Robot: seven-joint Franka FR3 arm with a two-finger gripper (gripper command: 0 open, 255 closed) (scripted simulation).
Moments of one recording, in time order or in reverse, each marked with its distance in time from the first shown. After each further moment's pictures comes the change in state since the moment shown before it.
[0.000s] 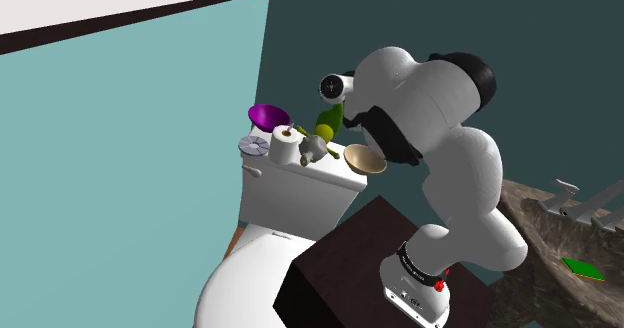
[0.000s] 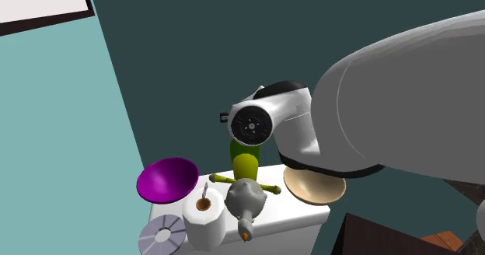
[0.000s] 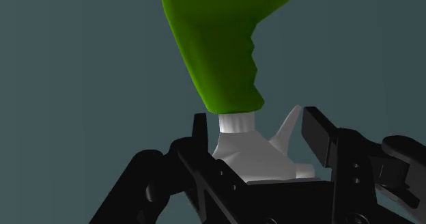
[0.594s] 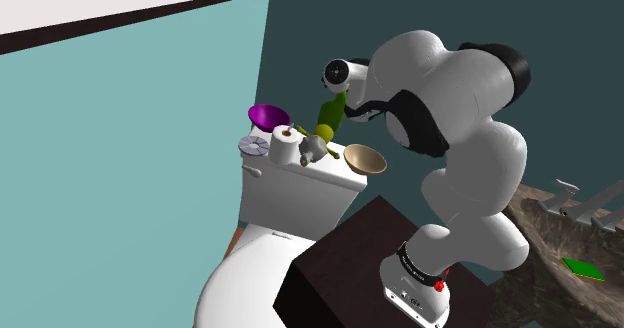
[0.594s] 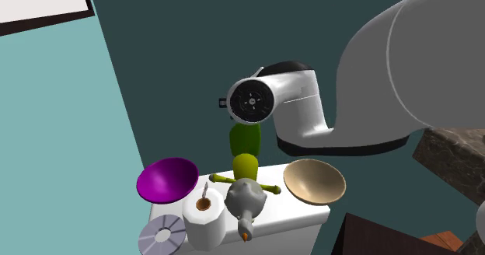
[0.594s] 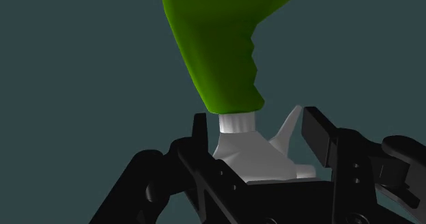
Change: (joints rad) arm 0.076 0.121 -0.075 0.017 -0.002 -0.090 -0.105
